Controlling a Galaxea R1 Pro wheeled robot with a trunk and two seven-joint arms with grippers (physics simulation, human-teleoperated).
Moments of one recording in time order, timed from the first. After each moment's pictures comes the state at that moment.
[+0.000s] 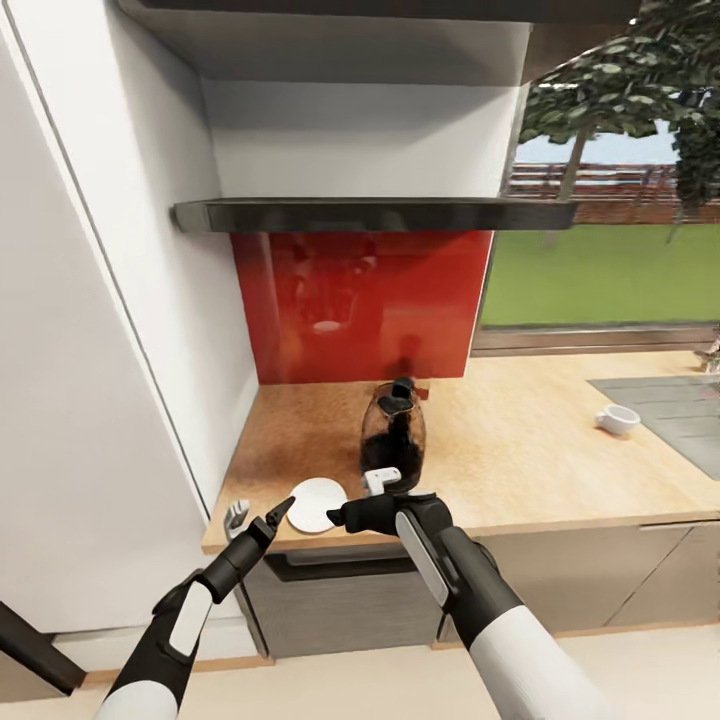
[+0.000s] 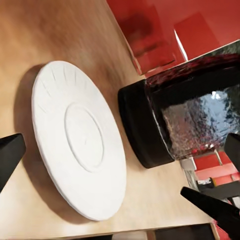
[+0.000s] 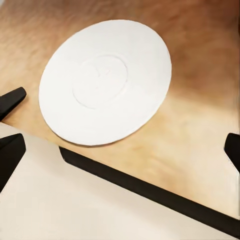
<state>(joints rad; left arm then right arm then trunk) -0.51 -0.11 0.47 -0.74 0.41 0.36 -0.77 -0.66 0.17 0.36 -1.00 -0.25 0.74 0.11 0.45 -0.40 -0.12</state>
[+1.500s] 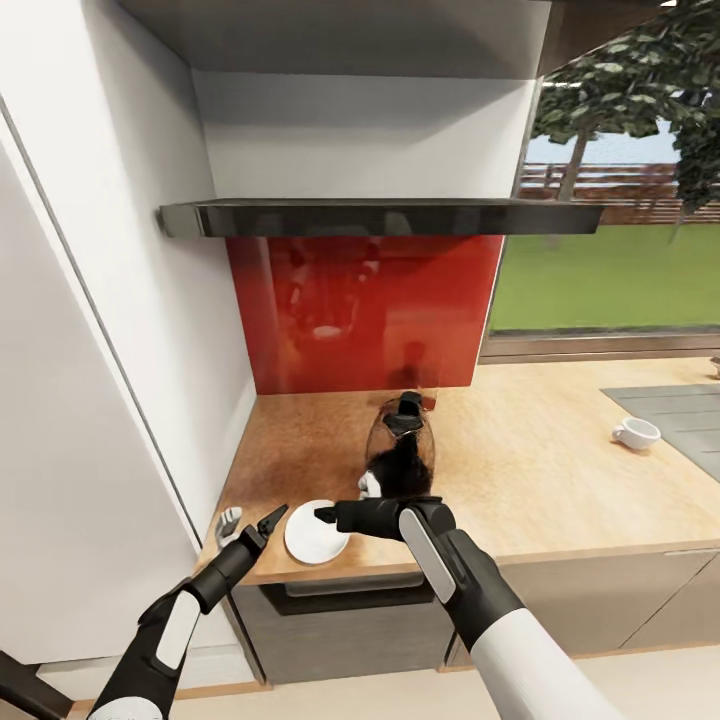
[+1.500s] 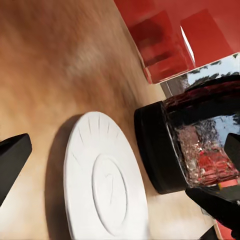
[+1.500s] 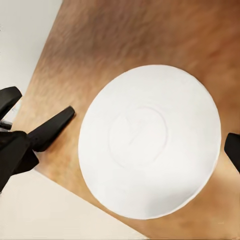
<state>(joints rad) -0.47 -0.09 0.47 -0.79 0.42 0.42 -0.77 -0.65 0.17 0.34 -0.99 -0.48 0.75 0.13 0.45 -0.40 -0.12</state>
